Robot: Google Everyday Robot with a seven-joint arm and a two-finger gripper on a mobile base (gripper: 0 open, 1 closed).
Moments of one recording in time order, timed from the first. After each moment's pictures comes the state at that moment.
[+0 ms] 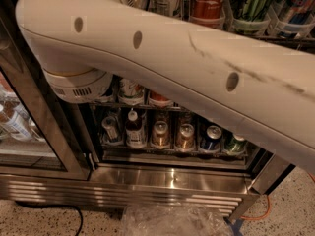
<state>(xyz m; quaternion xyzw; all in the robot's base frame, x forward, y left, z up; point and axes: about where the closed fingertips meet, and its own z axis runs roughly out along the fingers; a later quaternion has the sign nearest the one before) 0.622 0.060 1.101 0.04 0.69 -0.05 0.72</state>
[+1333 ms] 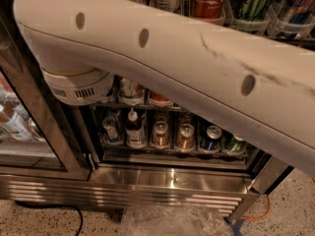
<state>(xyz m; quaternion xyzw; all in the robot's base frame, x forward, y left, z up) 0.613 0.071 1.104 0.02 0.70 -0.02 0.71</state>
